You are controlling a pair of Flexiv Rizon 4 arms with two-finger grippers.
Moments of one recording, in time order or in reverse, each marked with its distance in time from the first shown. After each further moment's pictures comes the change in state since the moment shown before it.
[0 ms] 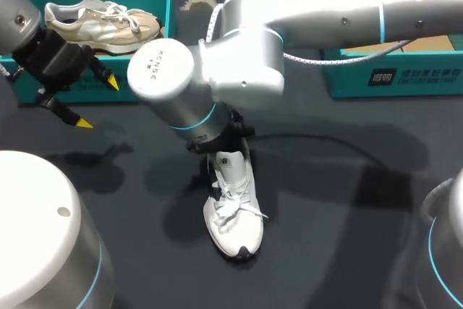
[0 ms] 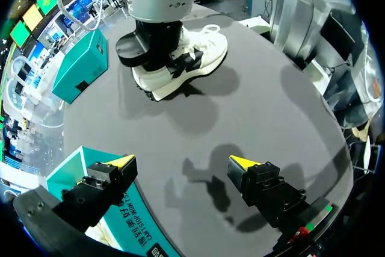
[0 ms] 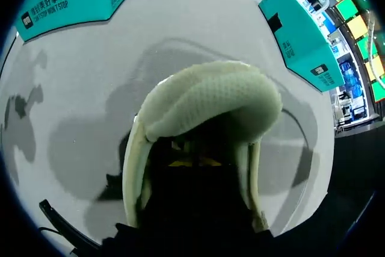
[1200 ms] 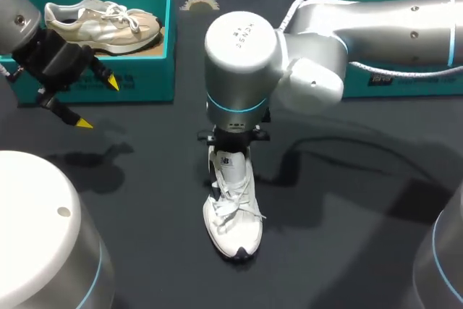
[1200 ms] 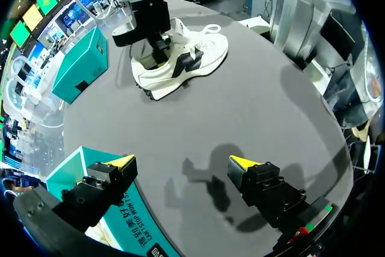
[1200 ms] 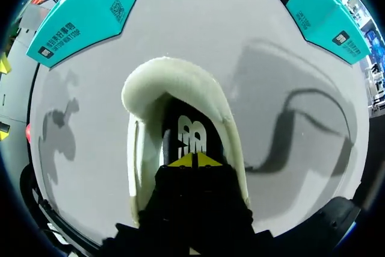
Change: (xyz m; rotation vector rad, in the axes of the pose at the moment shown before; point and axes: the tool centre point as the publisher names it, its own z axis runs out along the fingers) left arm 0.000 0.000 0.000 0.000 0.000 0.000; right arm 0.001 -0.011 -0.022 0.036 0.305 0.117
